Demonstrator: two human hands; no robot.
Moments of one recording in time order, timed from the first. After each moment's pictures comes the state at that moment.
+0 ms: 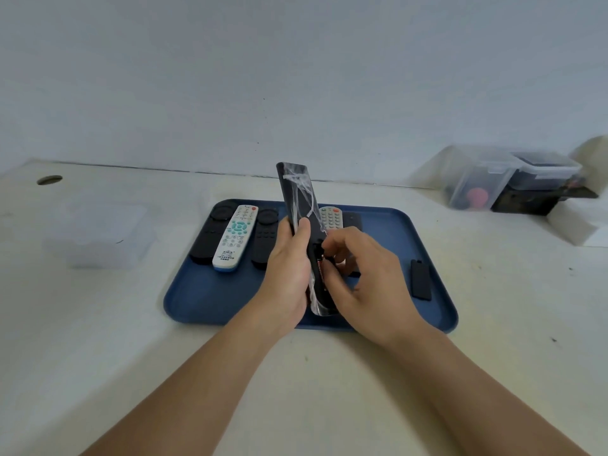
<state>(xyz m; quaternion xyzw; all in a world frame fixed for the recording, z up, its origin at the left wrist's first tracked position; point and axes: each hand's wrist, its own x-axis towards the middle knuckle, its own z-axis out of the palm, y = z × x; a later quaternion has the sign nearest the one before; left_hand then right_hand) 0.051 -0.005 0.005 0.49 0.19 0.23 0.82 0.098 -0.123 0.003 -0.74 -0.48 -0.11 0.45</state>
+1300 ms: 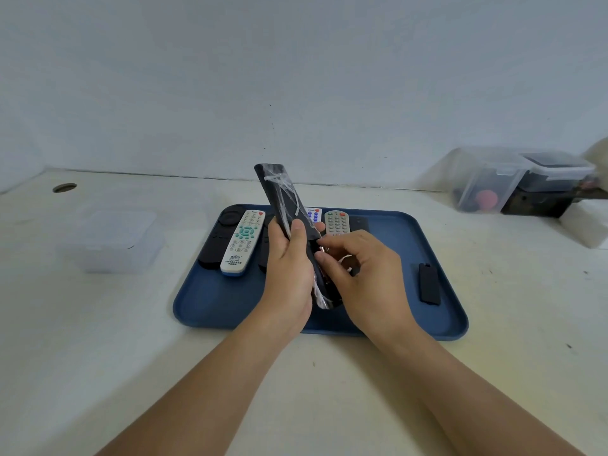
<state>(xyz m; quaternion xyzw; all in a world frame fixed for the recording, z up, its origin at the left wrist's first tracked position) 0.055 -0.005 0.006 0.45 0.19 0.31 0.82 0.097 -0.100 0.000 -0.76 -0.37 -0.10 0.52</state>
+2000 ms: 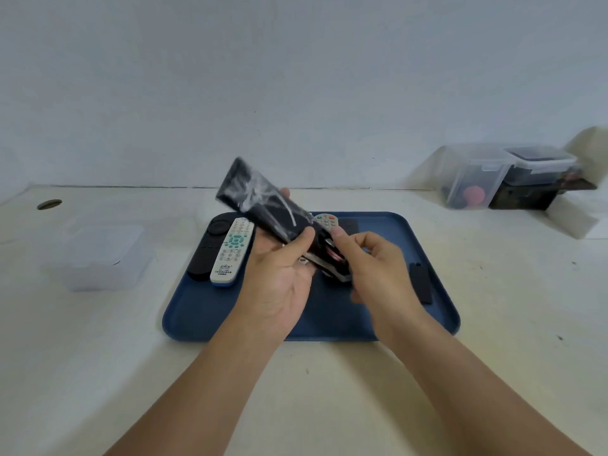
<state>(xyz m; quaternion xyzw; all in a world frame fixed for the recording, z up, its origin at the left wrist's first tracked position) 0.044 -0.005 0.024 0.38 0.02 0.27 0.89 0.098 -0.110 0.027 -0.71 -0.11 0.14 0.68</state>
